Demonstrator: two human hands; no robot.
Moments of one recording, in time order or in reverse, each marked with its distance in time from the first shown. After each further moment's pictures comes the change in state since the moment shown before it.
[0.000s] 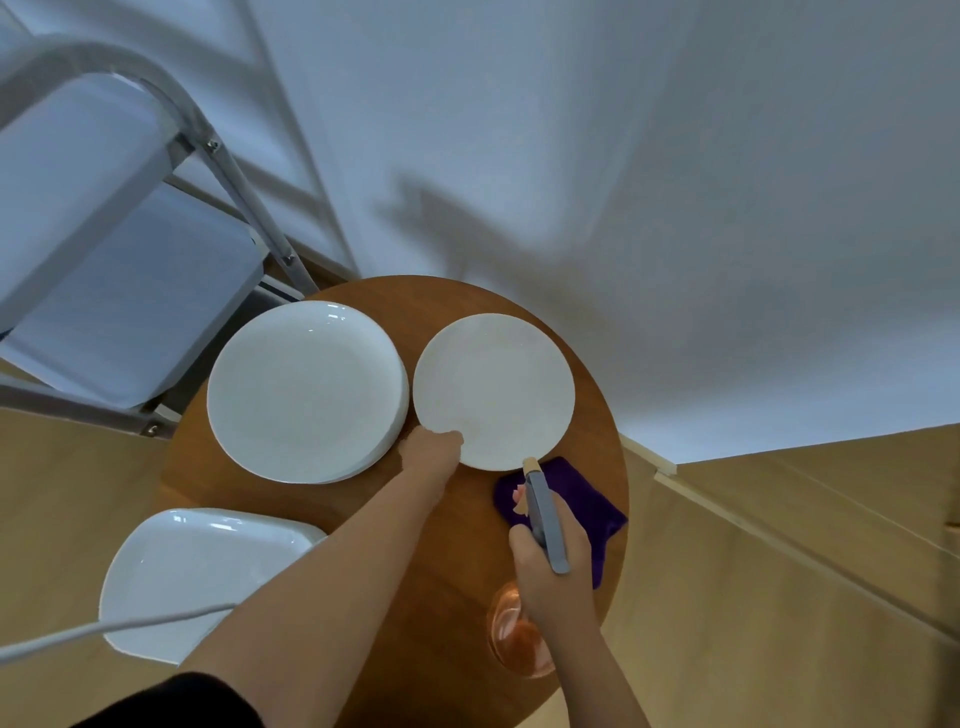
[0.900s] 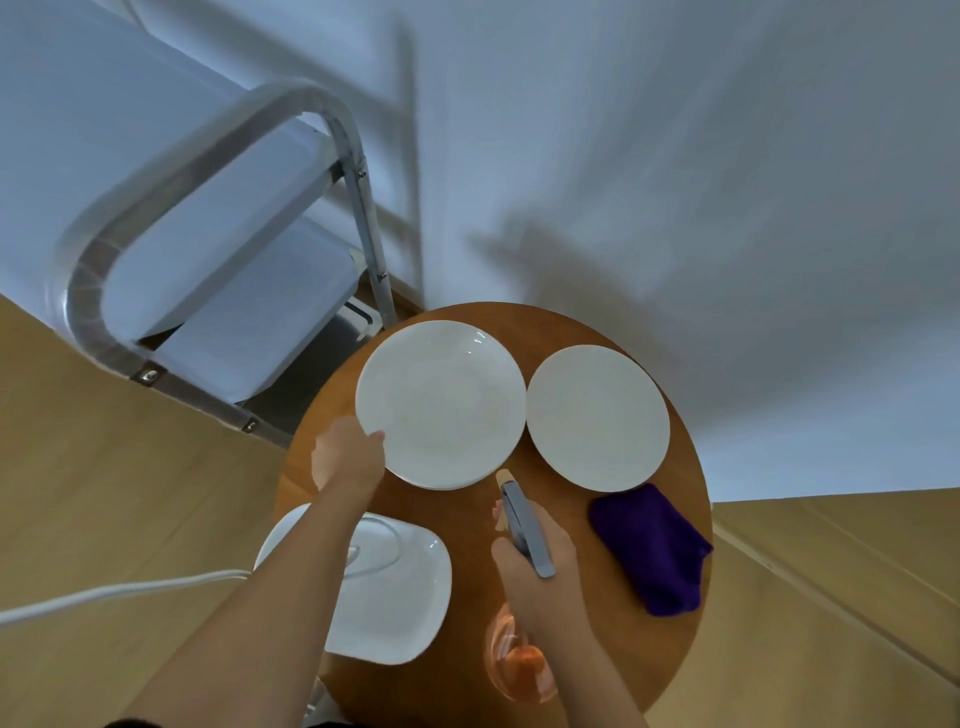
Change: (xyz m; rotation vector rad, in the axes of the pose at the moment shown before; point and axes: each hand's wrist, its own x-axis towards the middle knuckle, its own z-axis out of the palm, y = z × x) left_hand 0.024 -0.026 -0.214 0.425 0.345 0.152; right_hand -0.059 -0.065 0.117 -0.039 -0.249 -0.103
